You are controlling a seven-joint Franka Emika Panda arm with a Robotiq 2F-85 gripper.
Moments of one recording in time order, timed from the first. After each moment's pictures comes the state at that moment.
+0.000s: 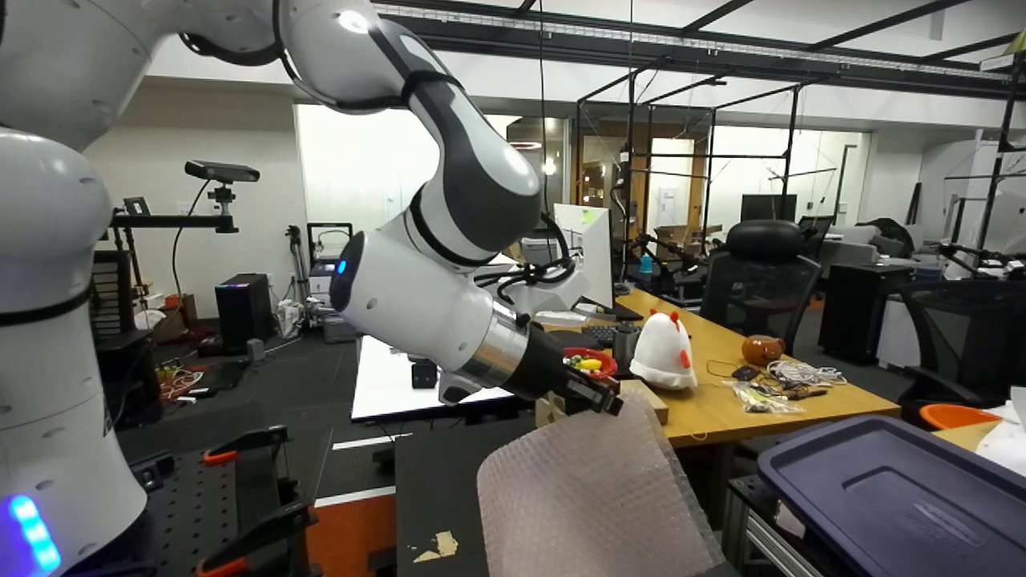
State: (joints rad) arm 0.60 0.54 -1.02 -2.45 2.61 2.37 0.59
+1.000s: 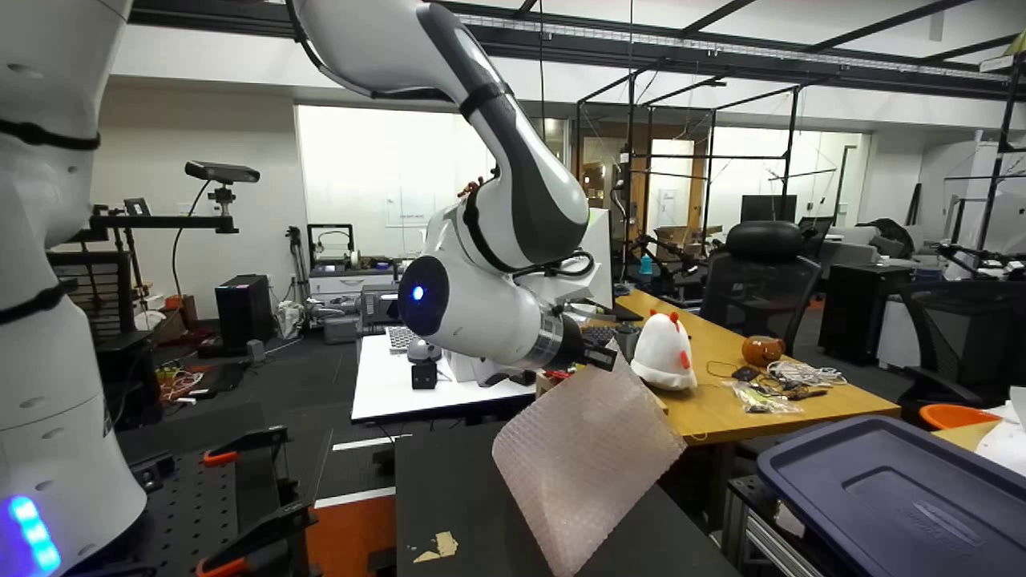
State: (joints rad) arm -0.14 0.38 -0.25 -2.31 2.34 2.34 0.44
